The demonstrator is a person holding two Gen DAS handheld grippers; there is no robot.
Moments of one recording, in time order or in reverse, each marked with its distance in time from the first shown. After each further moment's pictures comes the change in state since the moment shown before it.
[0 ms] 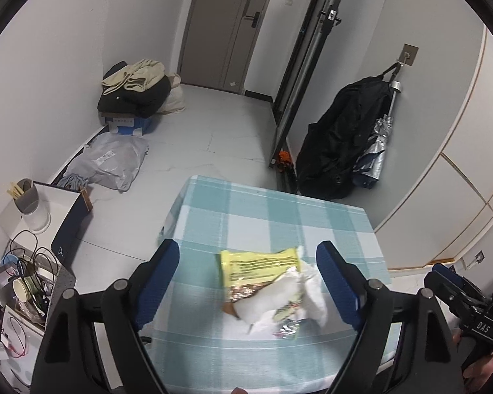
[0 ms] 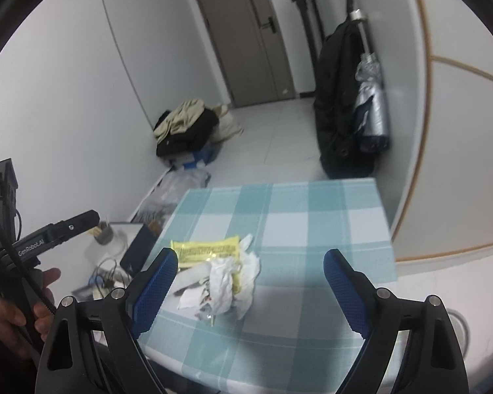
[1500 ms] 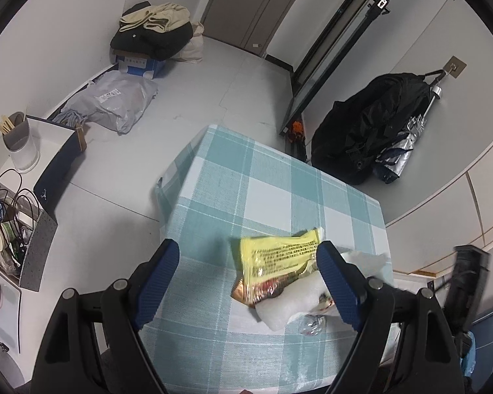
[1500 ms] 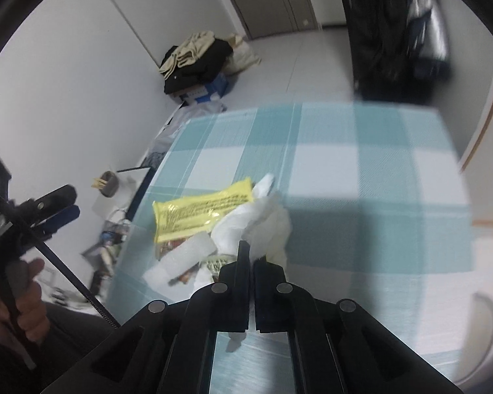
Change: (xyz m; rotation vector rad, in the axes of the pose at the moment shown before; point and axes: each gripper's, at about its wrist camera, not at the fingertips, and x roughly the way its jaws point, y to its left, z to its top) left arm 0.039 0.041 -0.004 -0.179 0.187 -0.035; right arm 0.107 -0.004 -0.012 -0.004 0.279 0.089
